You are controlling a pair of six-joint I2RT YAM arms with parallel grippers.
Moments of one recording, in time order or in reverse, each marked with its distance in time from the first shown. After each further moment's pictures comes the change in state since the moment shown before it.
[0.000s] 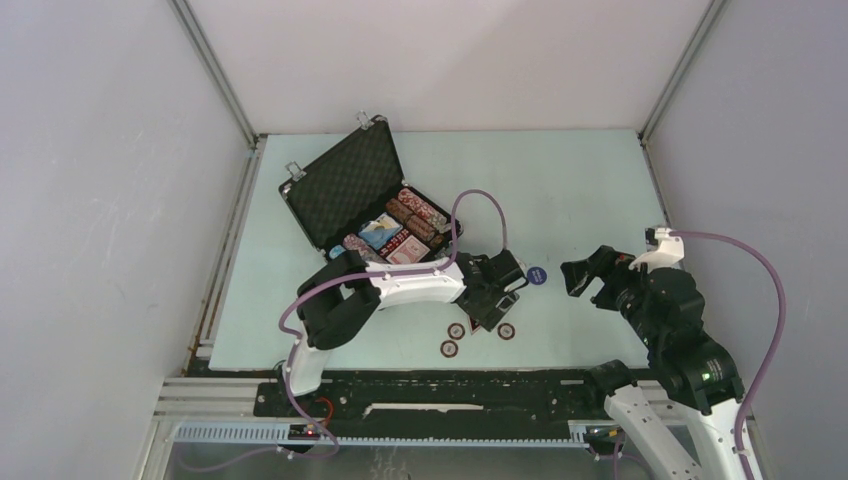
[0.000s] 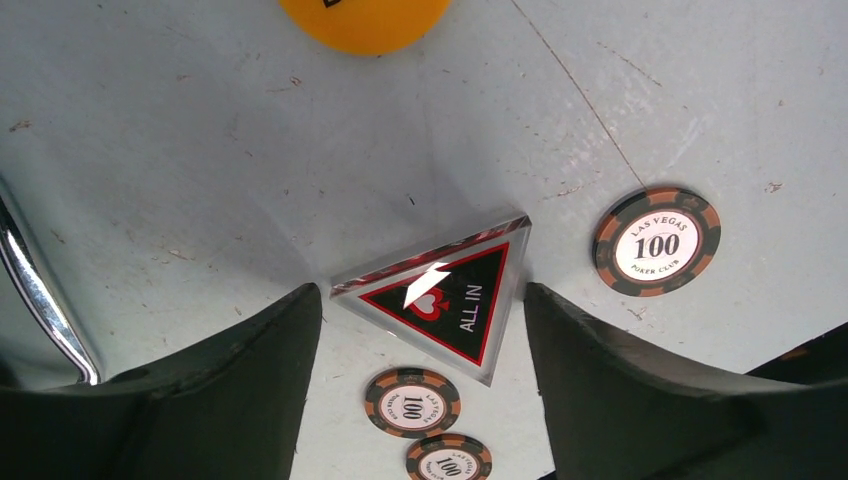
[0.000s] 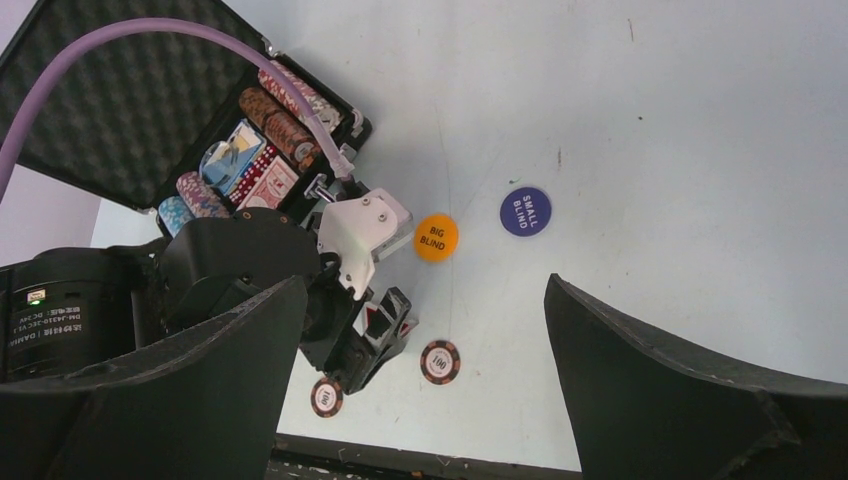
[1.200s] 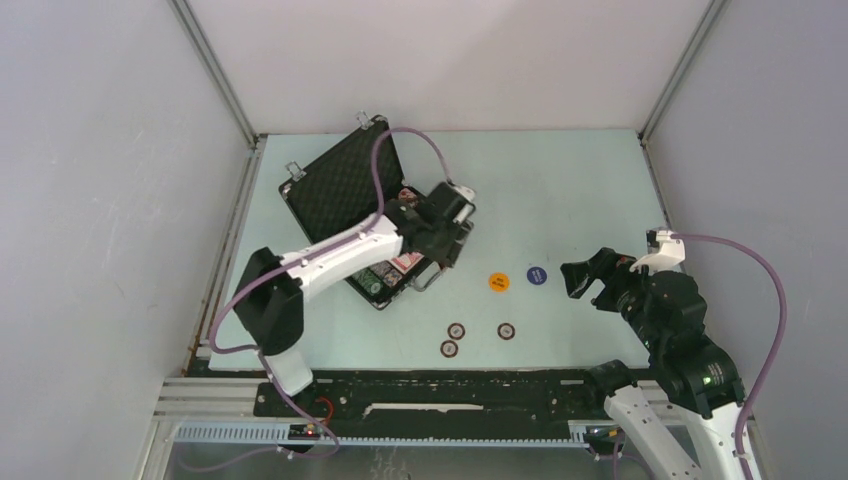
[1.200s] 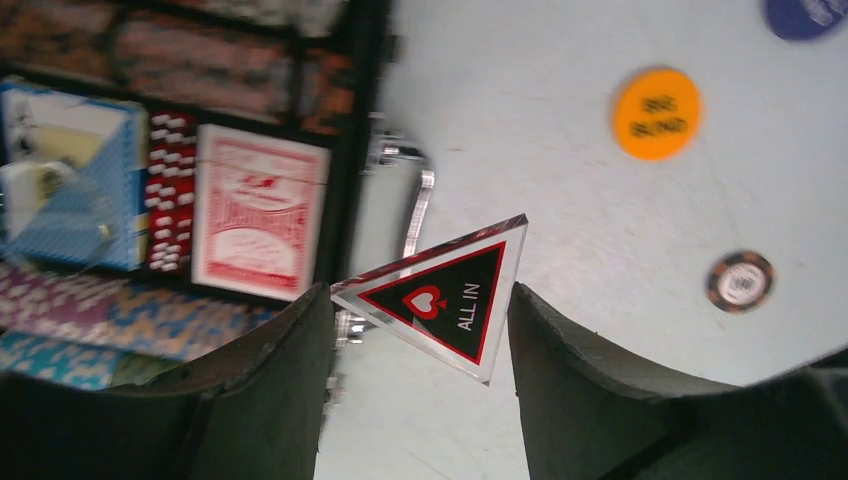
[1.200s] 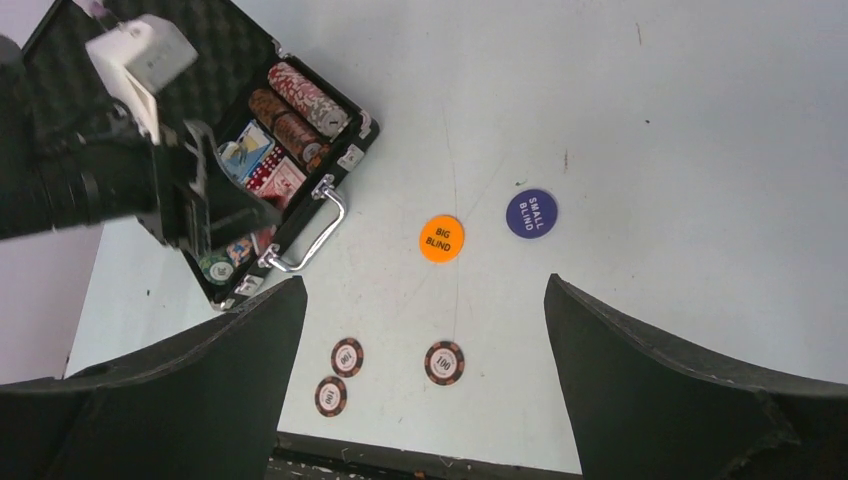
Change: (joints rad) left arm 0.247 -0.288 -0.002 -0.073 -0.039 0.066; right arm 0.000 -0.021 -0.010 0.006 -0.010 0.000
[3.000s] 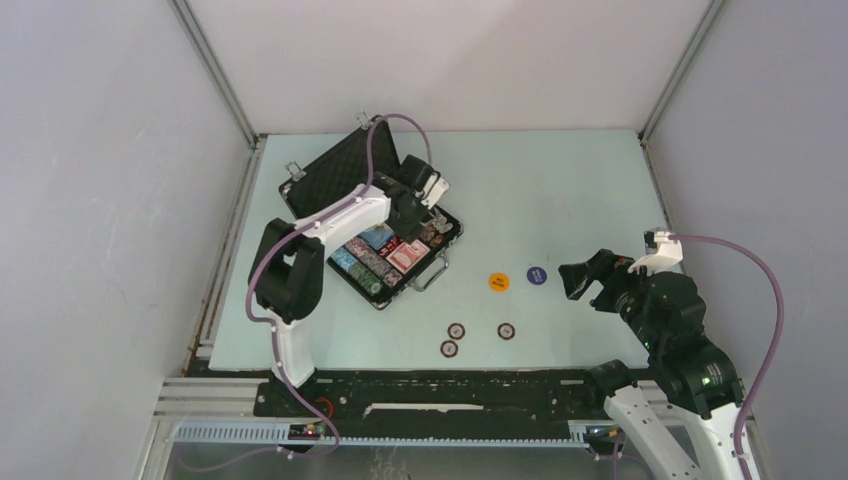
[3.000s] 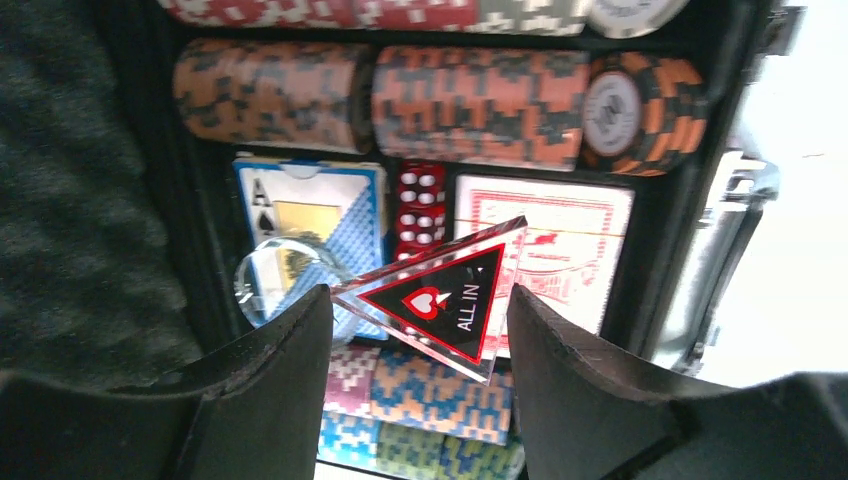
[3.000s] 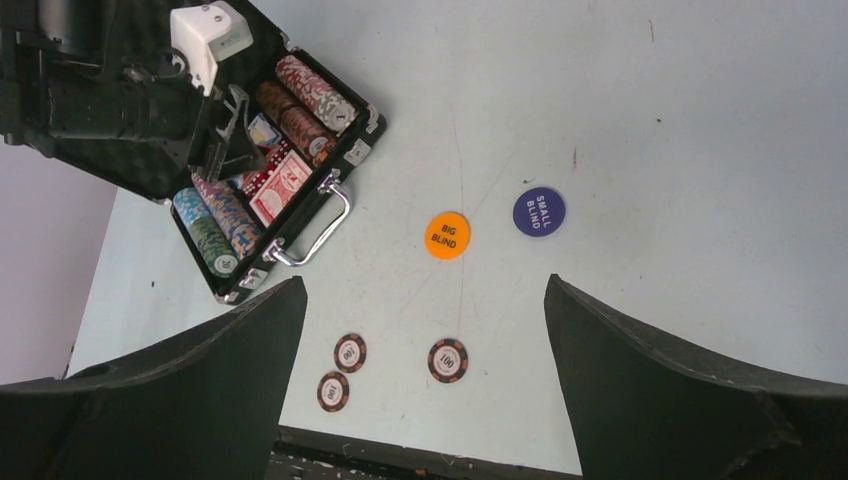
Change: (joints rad) left arm 0.294 0.188 0.091 -0.034 0.025 0.492; right arm 0.002 -0.008 -0.013 0.008 -0.021 -0.005
